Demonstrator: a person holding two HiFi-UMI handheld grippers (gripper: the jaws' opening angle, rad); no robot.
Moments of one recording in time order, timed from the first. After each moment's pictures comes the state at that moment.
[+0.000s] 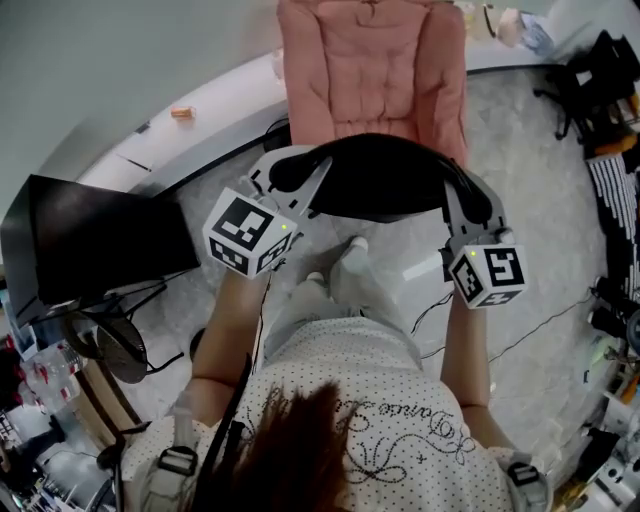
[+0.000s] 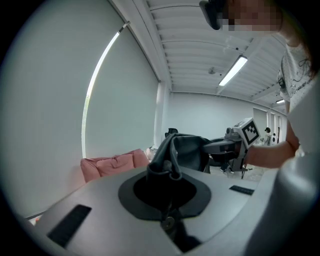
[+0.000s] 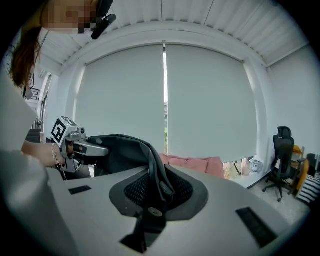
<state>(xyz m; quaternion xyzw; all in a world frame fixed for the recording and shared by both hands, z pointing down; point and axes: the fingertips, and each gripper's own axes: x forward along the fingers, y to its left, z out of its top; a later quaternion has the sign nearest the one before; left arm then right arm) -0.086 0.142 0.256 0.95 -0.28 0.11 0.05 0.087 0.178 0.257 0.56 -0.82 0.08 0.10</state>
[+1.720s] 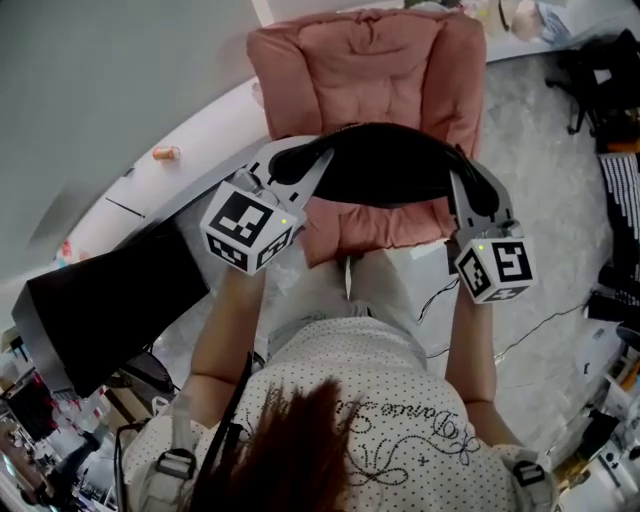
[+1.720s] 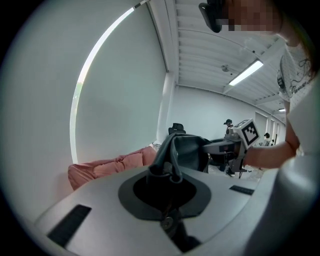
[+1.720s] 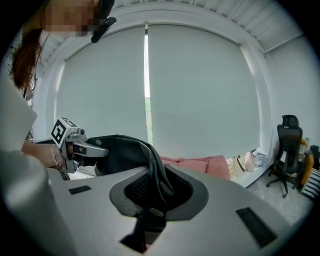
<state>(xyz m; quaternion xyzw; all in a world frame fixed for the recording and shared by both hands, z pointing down) -0.054 -0.092 0.284 0.95 -0.26 0.13 0.10 0.116 -0.050 0.285 0.58 -0.80 0.12 0.11</state>
